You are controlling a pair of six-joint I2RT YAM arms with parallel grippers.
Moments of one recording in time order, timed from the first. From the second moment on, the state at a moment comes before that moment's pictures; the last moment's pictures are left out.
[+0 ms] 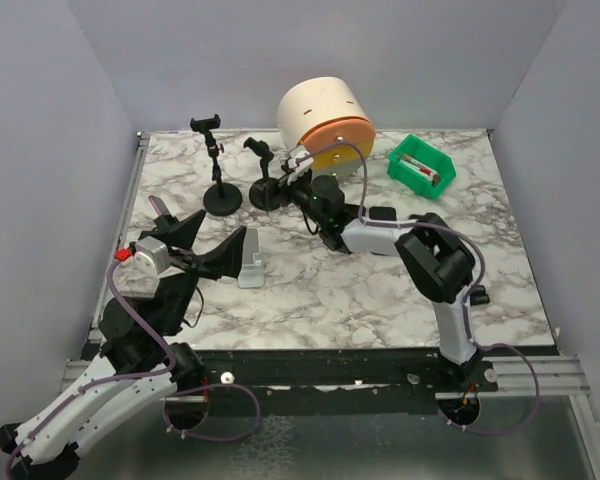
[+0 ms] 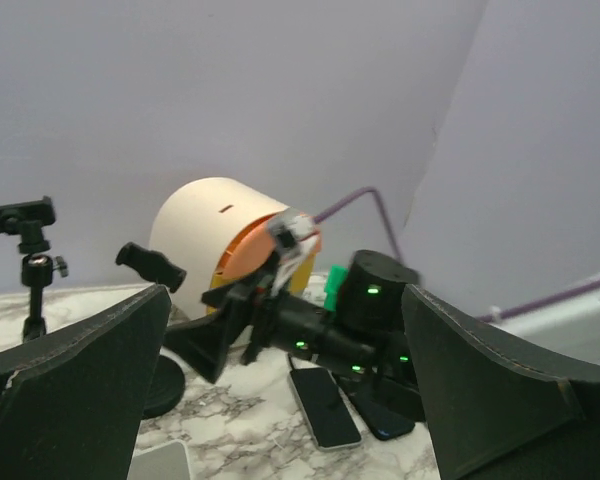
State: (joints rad) left arm -0.84 0.28 0.54 0.24 -0.32 -0.07; right arm 0.76 2.14 1.35 0.85 -0.01 0.00
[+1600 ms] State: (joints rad) left arm -0.25 0.95 1.14 -0.86 -0.80 -0.70; right arm 0.83 1.05 0.77 0.29 0.04 0.42
